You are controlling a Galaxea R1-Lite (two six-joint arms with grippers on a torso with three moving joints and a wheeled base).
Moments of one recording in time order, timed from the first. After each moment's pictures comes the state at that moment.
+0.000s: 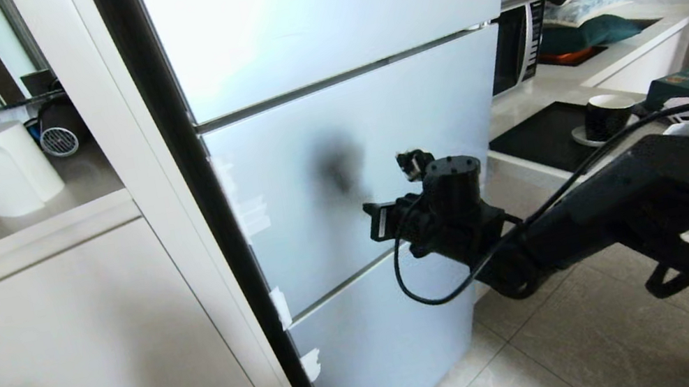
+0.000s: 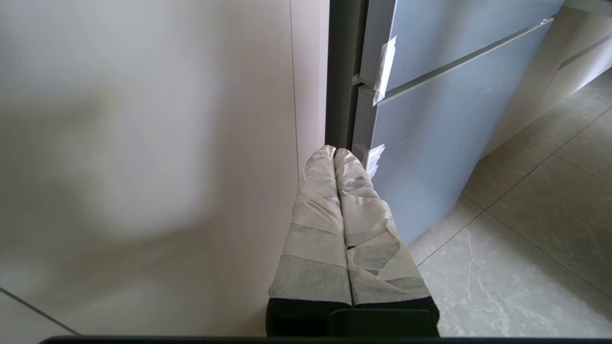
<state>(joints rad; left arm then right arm) 0.00 0.00 -0.01 0.03 0.00 0.01 0.58 2.29 -1.36 -0.89 0.03 0.34</state>
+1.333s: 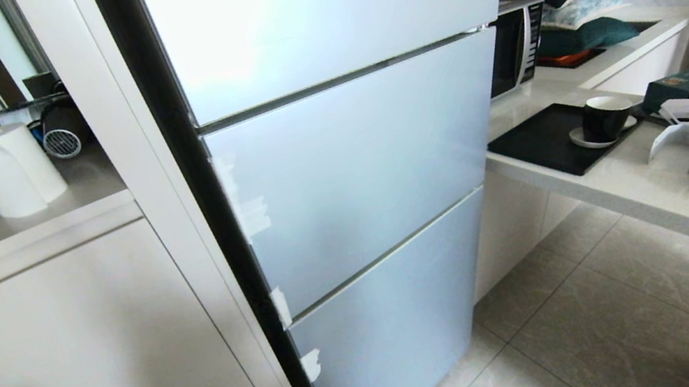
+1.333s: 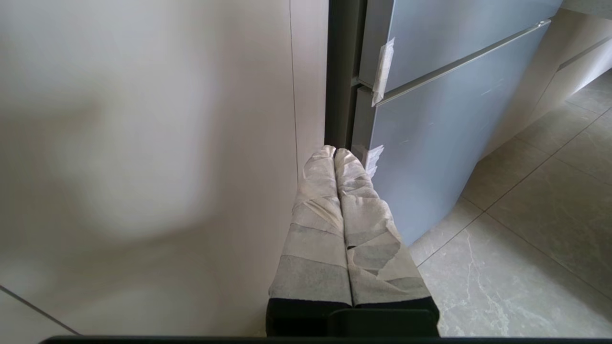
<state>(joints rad) 0.00 0.00 -0.01 0.03 0.00 0.01 0.05 0.32 -0.03 -0.16 0.00 -0.08</state>
